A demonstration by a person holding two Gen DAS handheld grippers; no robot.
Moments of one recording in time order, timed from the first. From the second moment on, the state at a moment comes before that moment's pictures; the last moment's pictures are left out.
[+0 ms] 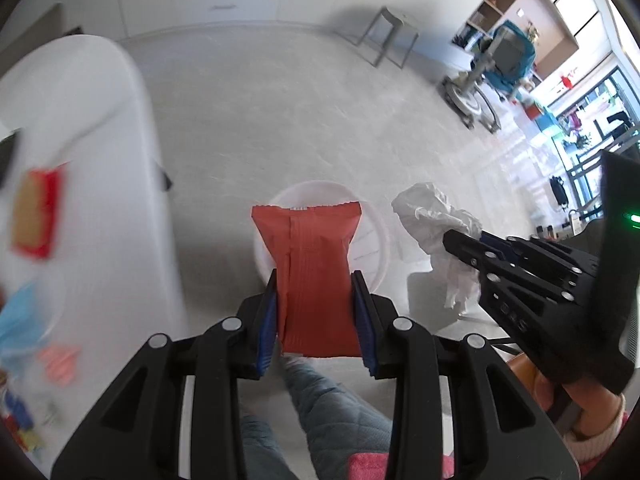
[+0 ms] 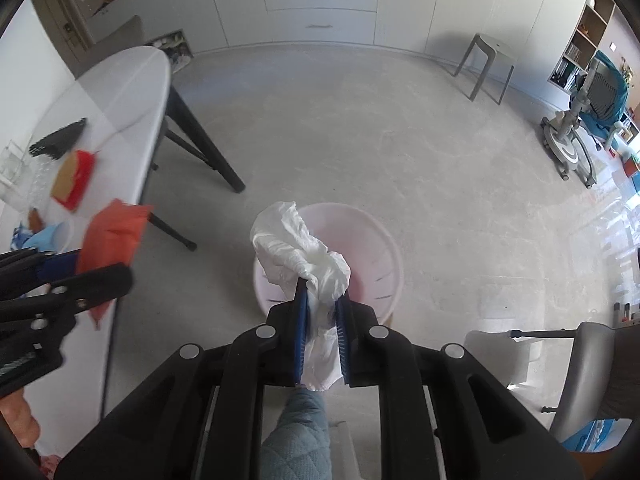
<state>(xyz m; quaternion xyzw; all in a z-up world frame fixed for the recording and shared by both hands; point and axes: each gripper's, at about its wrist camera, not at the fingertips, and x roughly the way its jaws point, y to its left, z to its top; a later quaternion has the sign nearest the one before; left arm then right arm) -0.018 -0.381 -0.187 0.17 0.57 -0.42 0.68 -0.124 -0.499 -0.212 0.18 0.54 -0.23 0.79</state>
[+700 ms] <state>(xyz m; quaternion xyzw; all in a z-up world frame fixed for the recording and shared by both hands) -0.010 -0.453 -0.195 0.20 0.59 -0.36 0.69 -0.111 -0.568 -0.250 0.20 0.56 -0.17 0.79</state>
